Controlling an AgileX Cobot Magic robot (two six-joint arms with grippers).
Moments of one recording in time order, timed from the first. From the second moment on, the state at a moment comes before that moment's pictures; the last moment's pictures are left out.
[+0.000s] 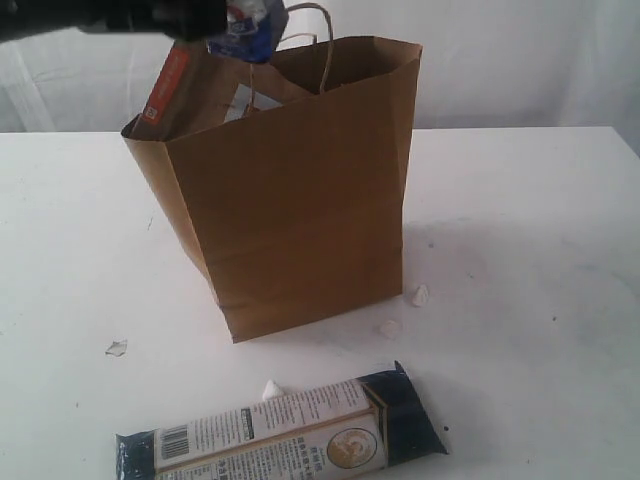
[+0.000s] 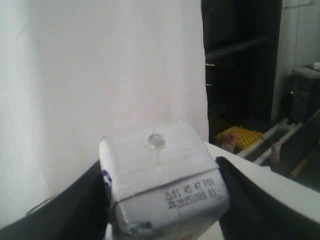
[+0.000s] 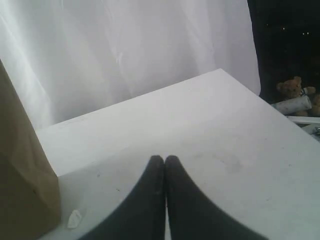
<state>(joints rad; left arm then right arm) -0.79 1.07 -1.01 -0.22 -0.02 0.28 -0.09 0.01 -0.14 -0.04 0.34 0.30</state>
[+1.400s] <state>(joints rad) -0.59 1.56 -1.08 0.35 -0.49 -0.53 -0.09 0.01 -0.14 -0.04 0.34 0.30</state>
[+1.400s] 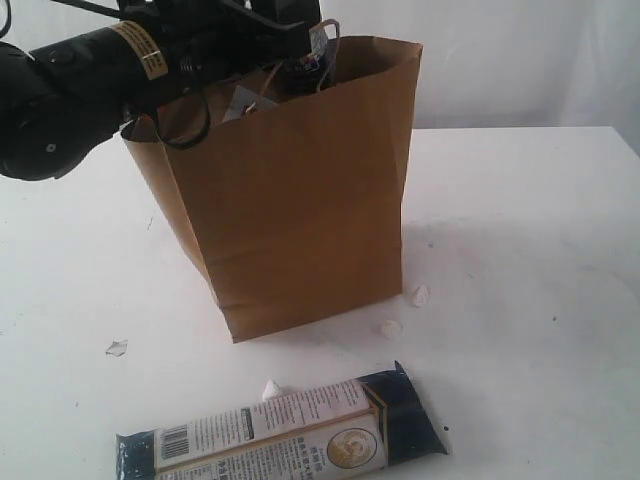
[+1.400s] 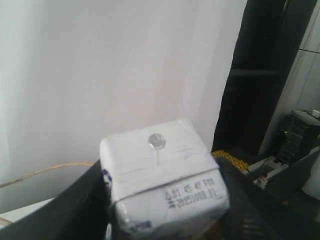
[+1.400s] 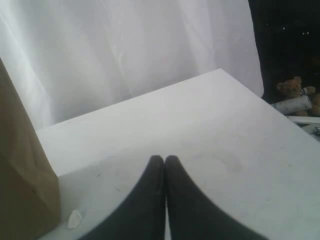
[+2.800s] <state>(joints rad) -0.34 1.20 -1.09 0.28 0.04 -0.27 -0.09 0.01 -0.14 -0.04 0.34 0.30</state>
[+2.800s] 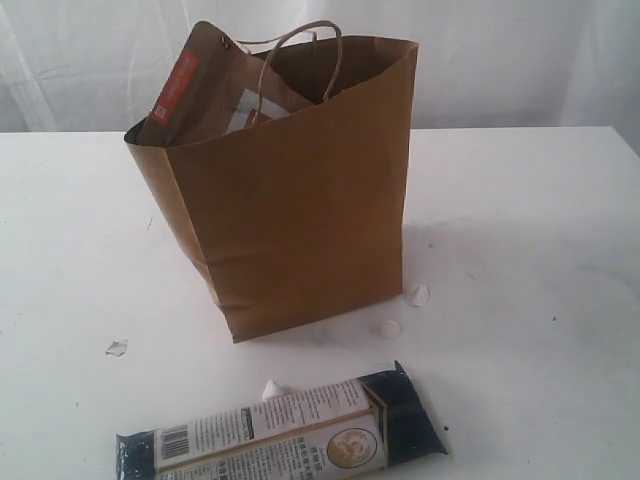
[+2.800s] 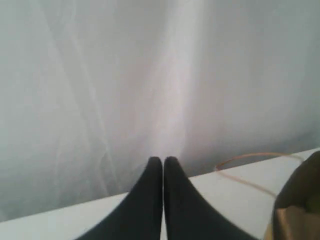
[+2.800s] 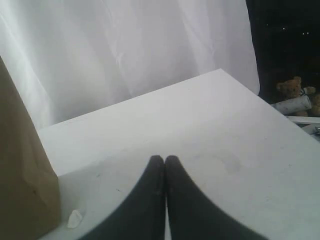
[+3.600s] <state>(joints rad) 0.06 1.12 -0.58 0.36 0.32 -0.36 -0.09 0.01 -0.14 -0.04 0.34 0.30</state>
